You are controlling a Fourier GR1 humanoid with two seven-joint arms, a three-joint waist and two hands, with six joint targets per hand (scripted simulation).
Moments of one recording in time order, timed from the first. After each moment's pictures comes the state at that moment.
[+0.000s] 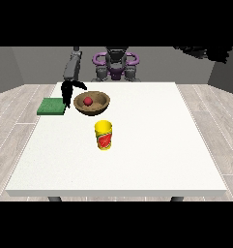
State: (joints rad) left arm -0.98 0.68 0.38 -0.92 0.29 -0.25 -0.23; right arm -0.36 -0.13 -0.25 -1.22 -0.25 0.10 -0.22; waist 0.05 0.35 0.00
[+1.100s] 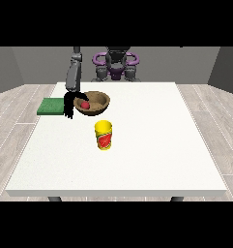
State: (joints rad) left arm -1.09 0.76 0.39 -1.03 0.38 -0.26 -0.06; right arm -0.56 -0.17 -0.34 -0.82 -0.27 0.10 -0.42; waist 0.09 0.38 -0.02
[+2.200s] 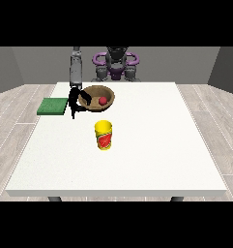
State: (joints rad) left arm -1.07 0.82 0.43 -0.89 0.41 -0.33 -0.08; right arm -0.59 -0.18 -0.17 -0.85 0.00 -0.24 -0.12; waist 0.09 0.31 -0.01
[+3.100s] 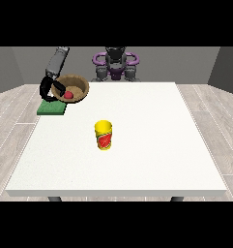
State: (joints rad) left arm -0.92 0.95 0.51 -0.74 0.40 -0.40 -0.22; right arm -0.66 -0.42 -0.16 -0.88 0.04 -0.06 0.10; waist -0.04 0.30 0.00
